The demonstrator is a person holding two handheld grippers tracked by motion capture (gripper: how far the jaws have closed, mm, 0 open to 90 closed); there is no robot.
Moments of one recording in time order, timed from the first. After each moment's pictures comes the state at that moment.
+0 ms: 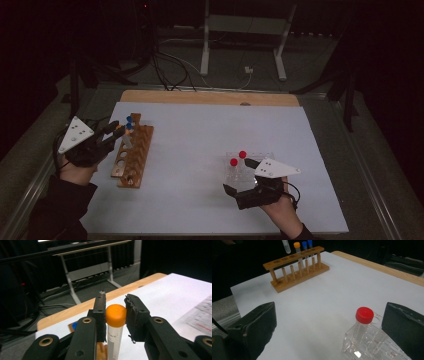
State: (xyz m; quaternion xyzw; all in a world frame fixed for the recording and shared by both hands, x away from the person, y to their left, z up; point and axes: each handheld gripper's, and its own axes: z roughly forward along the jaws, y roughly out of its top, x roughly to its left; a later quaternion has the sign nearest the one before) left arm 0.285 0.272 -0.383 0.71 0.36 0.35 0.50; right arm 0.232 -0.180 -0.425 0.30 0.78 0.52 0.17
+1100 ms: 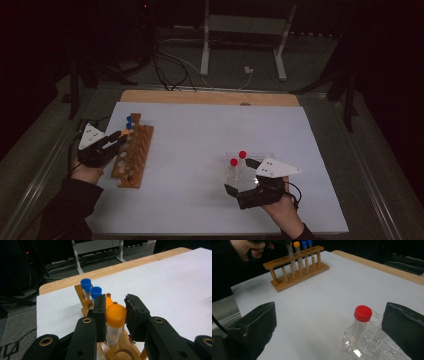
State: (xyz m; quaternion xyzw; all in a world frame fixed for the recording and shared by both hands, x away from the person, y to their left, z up) left arm 0.317 0.280 -0.443 0.72 0.42 0.31 0.45; right arm 0.232 -0.183 -0.425 0.30 0.79 0.52 0.17
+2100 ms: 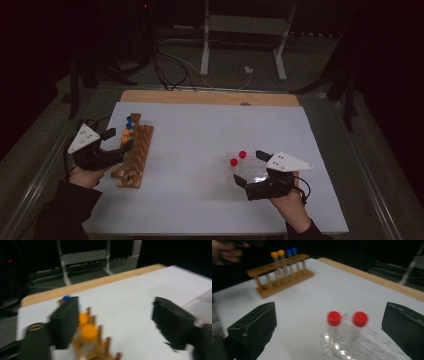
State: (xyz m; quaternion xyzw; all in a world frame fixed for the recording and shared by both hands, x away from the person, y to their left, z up) left arm 0.292 0.267 -0.417 0.71 0.39 0.28 0.51; right arm 0.242 -0.203 -0.416 0.31 0.77 0.52 0.22
